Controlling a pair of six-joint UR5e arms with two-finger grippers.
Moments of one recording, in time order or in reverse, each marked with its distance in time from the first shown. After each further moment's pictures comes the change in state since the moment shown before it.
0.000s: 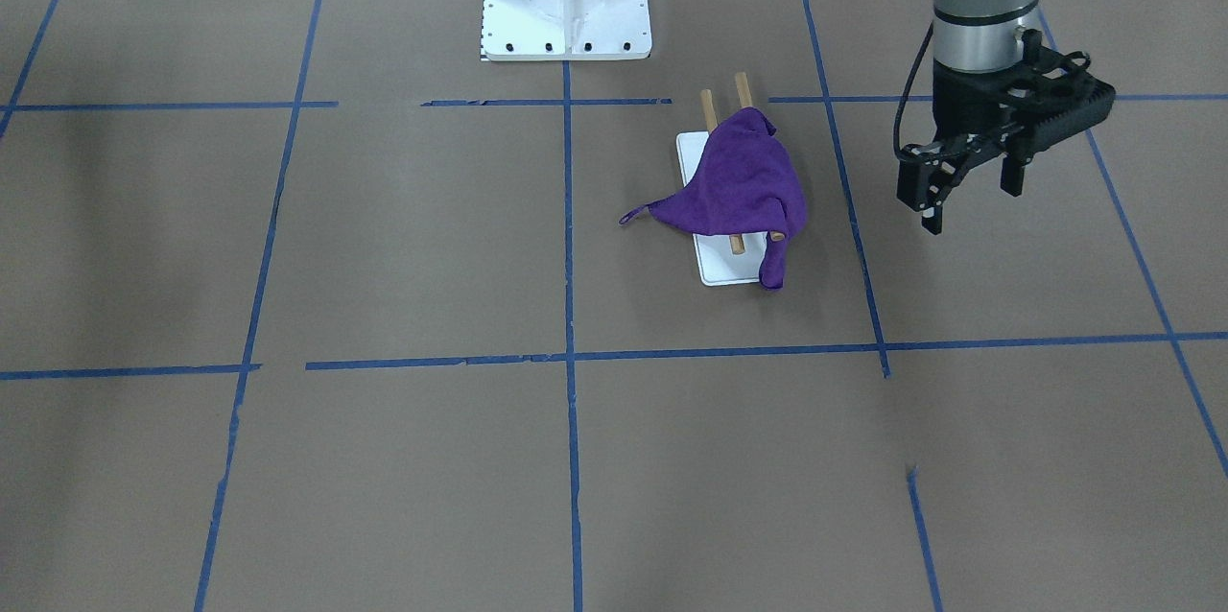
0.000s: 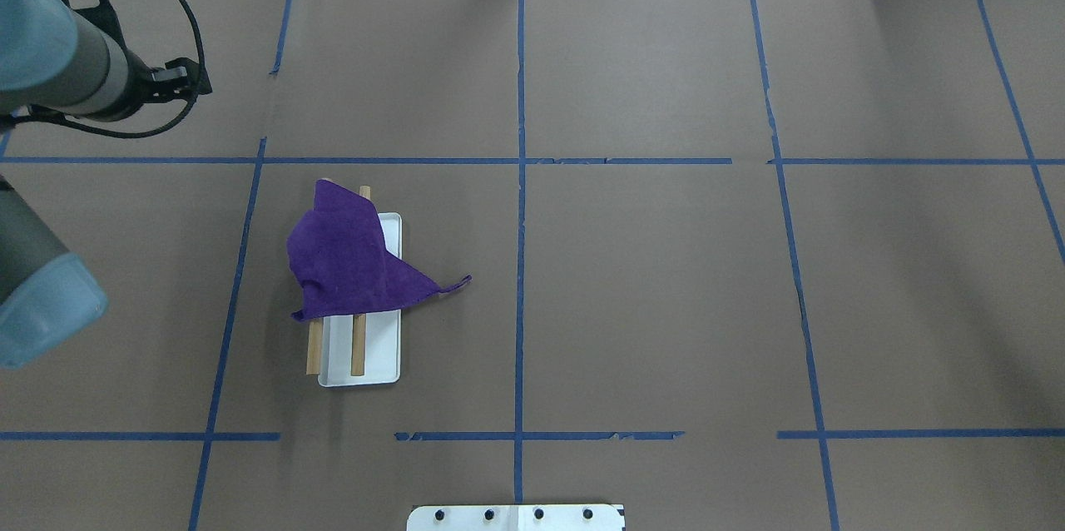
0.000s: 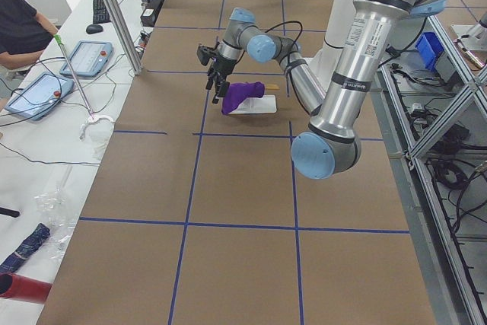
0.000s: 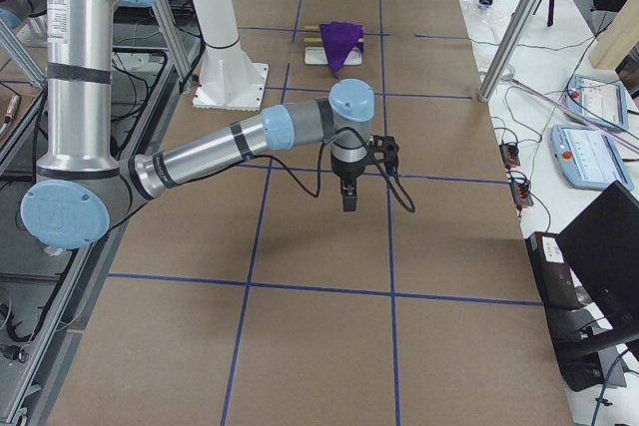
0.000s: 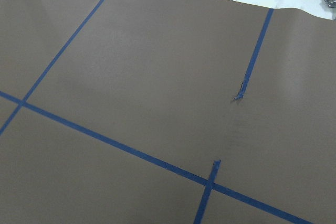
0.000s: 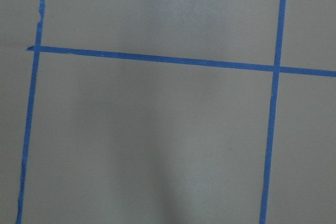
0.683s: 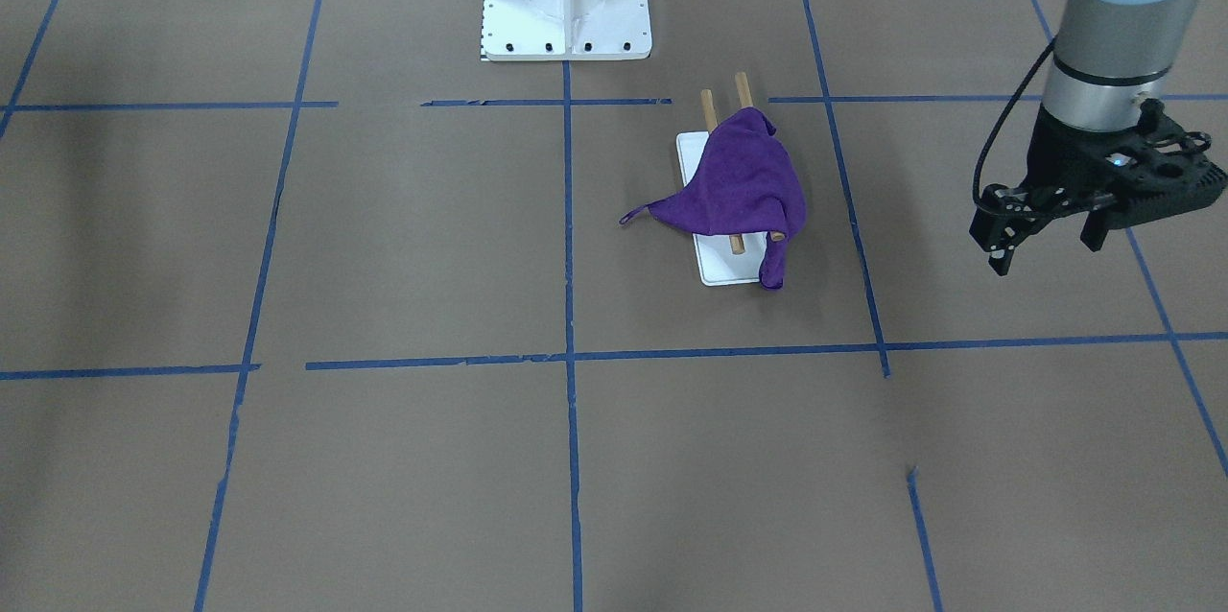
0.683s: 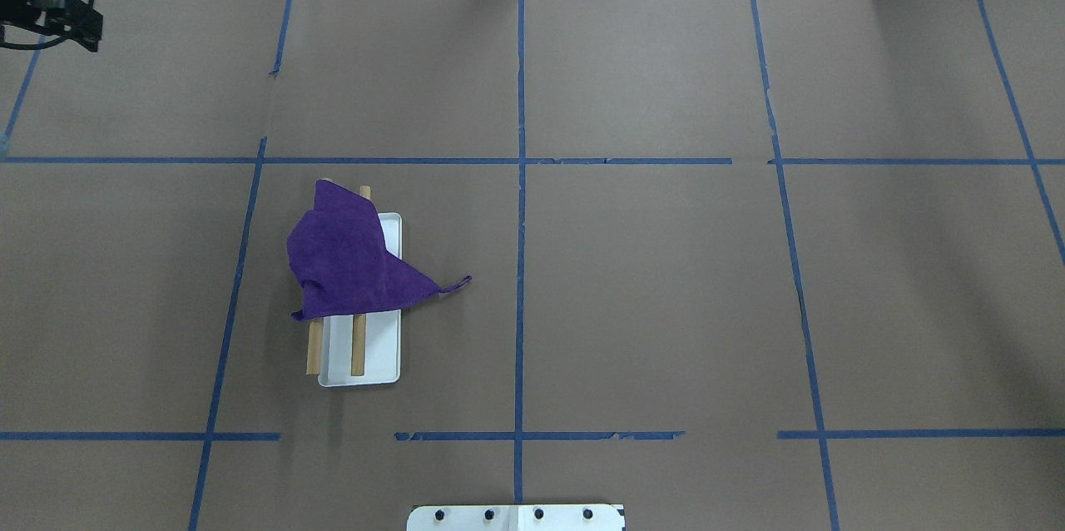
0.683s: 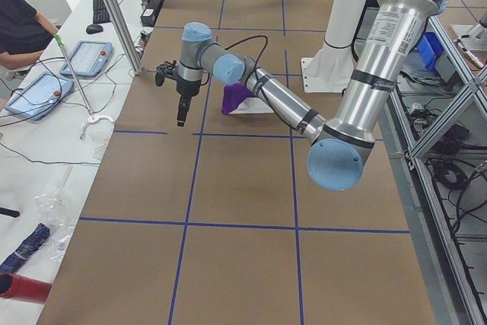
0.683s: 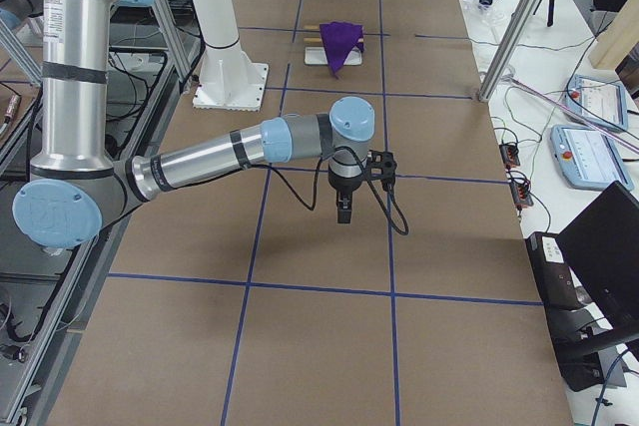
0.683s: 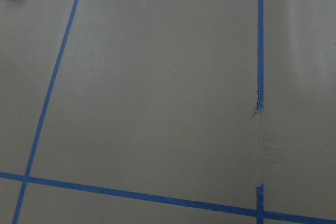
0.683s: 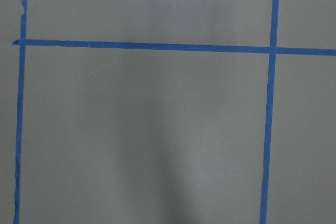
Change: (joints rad) left arm -0.332 0.034 0.206 -0.135 -0.335 0.593; right arm 0.012 -0.010 -0.034 0.002 0.039 -0.004
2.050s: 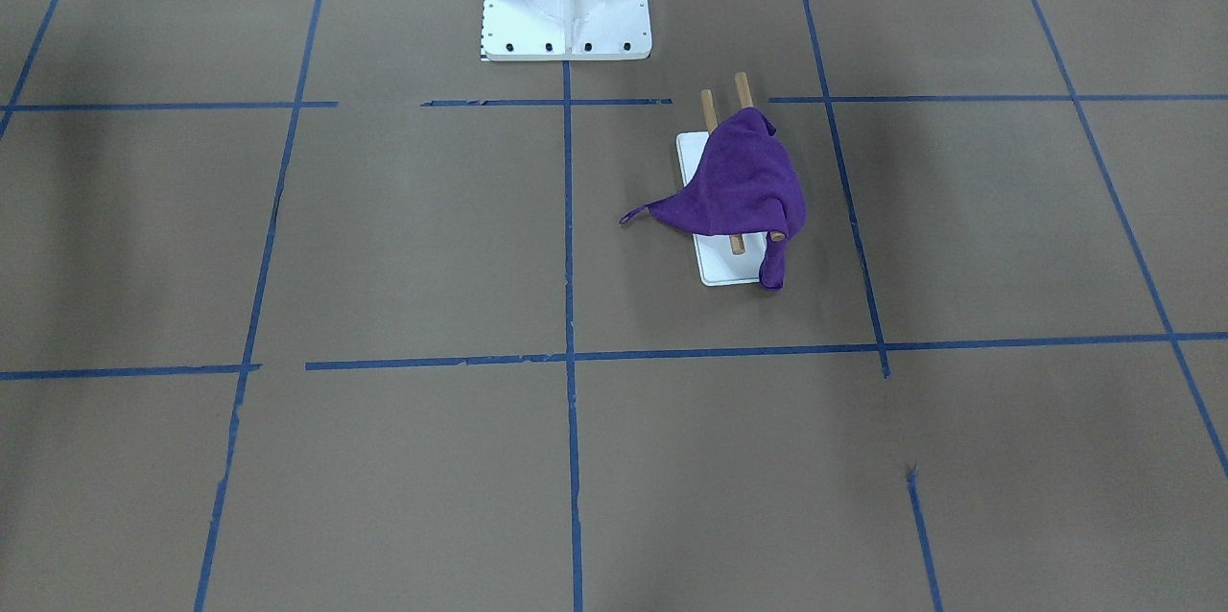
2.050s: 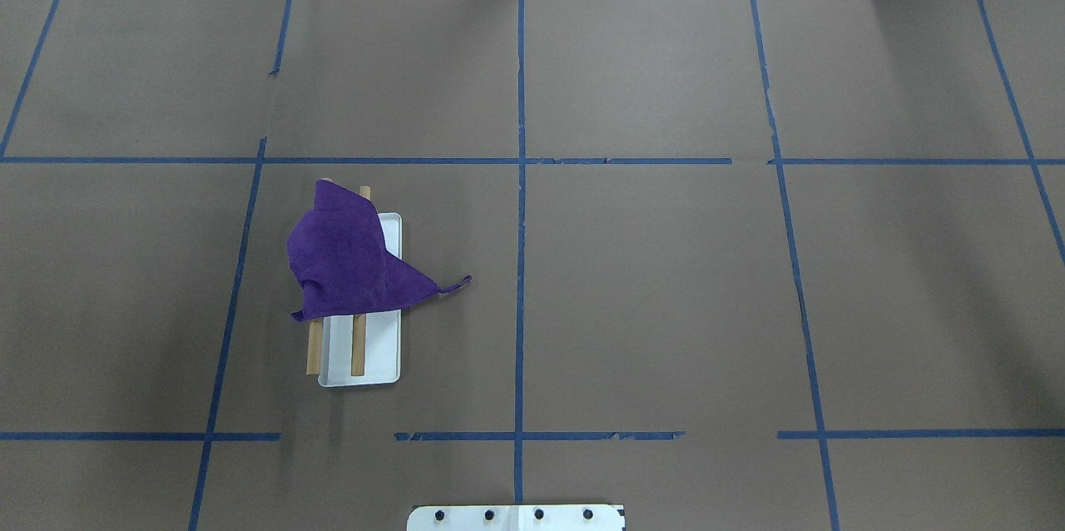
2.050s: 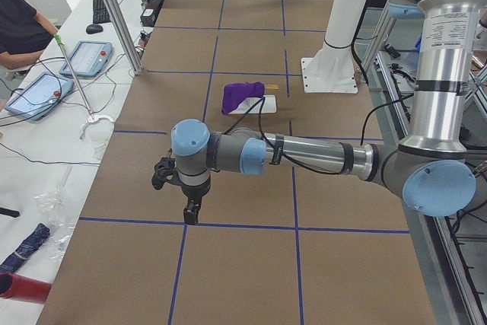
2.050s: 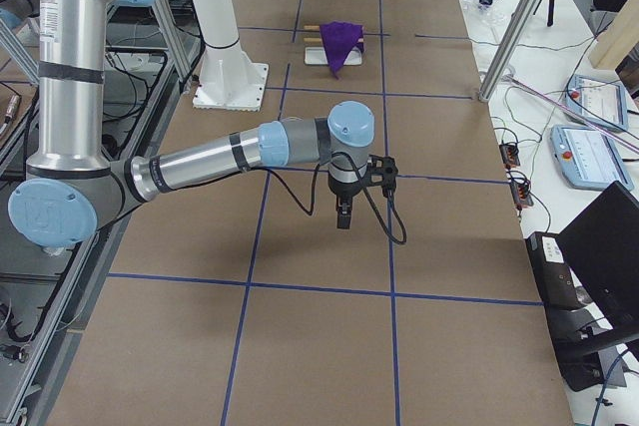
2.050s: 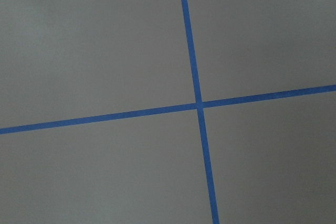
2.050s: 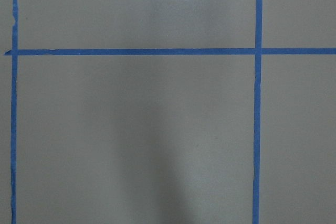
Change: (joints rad) left arm -0.358 0.285 0.214 -0.094 -0.279 0.618; right arm 0.040 -0.004 -0.014 0.001 0.005 0.000
